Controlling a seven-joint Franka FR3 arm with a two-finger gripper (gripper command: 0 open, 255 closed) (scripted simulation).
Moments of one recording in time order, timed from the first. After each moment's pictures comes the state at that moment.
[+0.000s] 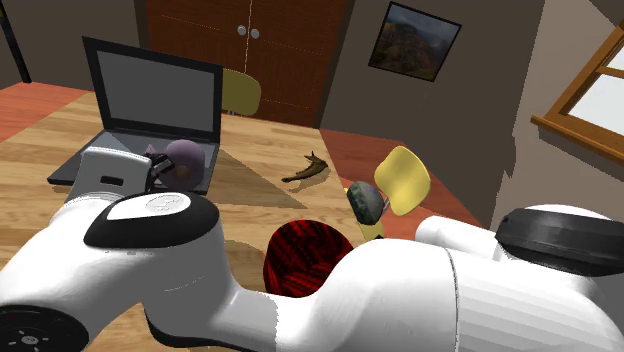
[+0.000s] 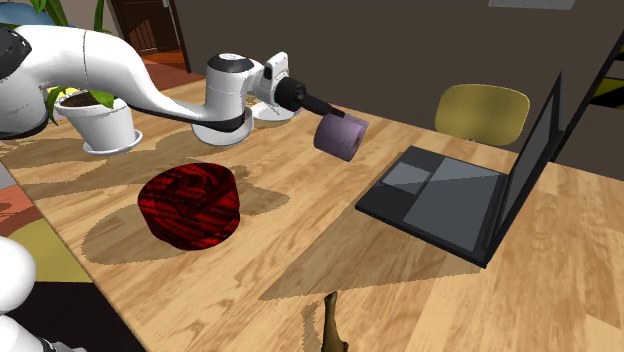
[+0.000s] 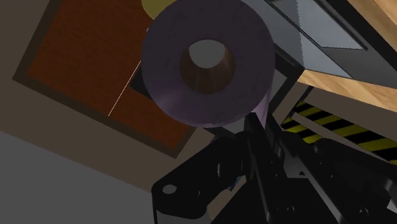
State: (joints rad) arm -1.13 -0.97 1.79 -1.71 -0.53 2.21 1.17
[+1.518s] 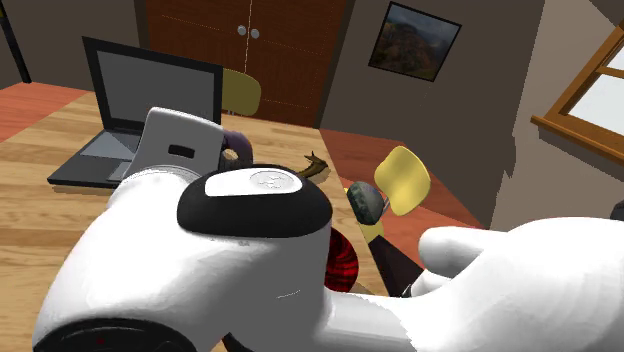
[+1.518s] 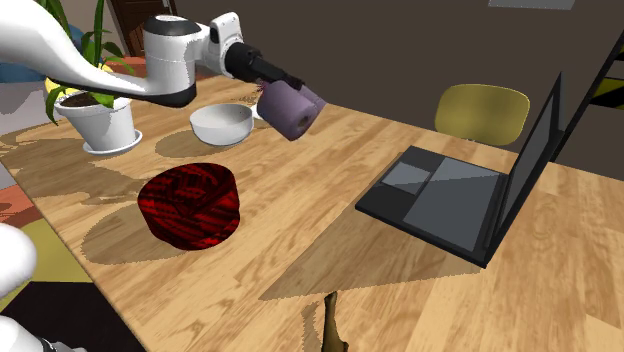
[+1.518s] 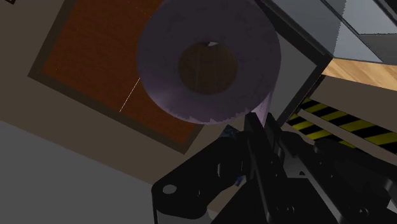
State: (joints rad) arm -0.70 -0.83 1.52 -1.95 -0.62 2.11 1.12
